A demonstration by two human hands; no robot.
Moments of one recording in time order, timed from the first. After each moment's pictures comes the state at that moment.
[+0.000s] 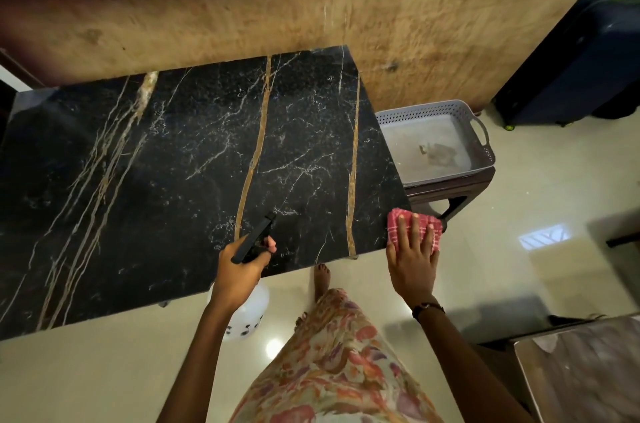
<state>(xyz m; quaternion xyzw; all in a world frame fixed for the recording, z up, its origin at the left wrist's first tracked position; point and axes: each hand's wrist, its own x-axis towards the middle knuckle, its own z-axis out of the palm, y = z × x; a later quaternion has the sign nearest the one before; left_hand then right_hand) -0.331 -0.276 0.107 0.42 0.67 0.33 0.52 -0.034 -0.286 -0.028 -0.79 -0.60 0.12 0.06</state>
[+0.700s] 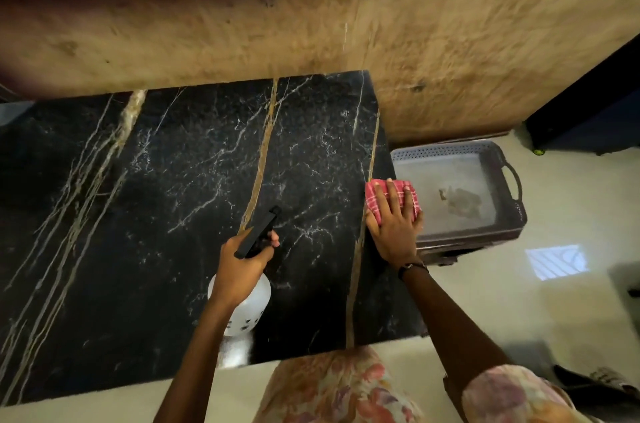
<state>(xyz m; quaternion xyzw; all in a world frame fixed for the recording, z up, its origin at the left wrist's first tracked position) -0.306 -0.116 0.105 0.39 0.69 0.33 0.51 -0.042 -0.056 -0.018 -0.72 -0.67 0.19 0.02</state>
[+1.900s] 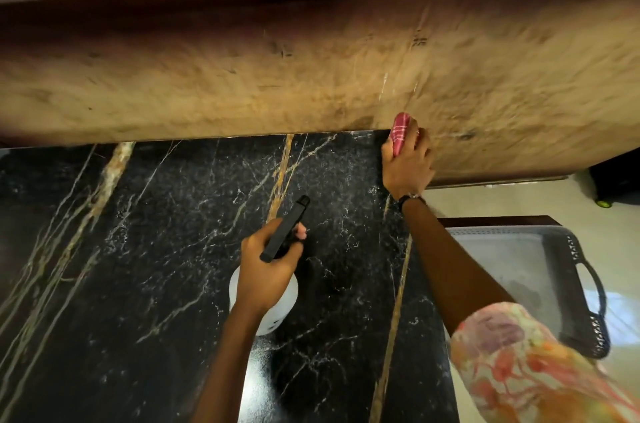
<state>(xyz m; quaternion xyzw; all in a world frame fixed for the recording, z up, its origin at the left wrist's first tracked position) -0.289 0.087 0.067 0.44 0.67 0.40 0.44 -0.094 0.267 -0.031 -0.81 -0.56 0.15 0.10</state>
